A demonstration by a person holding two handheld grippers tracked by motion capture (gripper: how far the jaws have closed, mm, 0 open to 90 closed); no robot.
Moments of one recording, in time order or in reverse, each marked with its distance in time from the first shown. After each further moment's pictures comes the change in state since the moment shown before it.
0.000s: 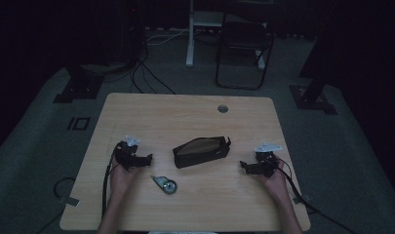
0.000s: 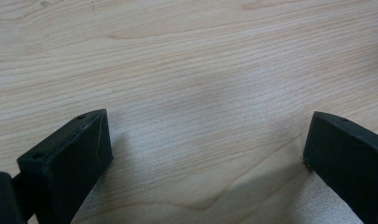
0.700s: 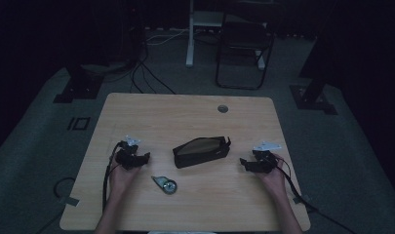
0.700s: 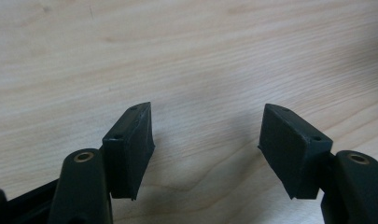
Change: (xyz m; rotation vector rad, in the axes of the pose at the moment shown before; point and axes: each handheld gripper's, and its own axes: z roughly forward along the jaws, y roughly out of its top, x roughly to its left) left arm -0.008 0.006 -0.018 0.009 -0.006 0.009; right arm 0.006 0.008 -0.004 -0.016 -0.011 0.007
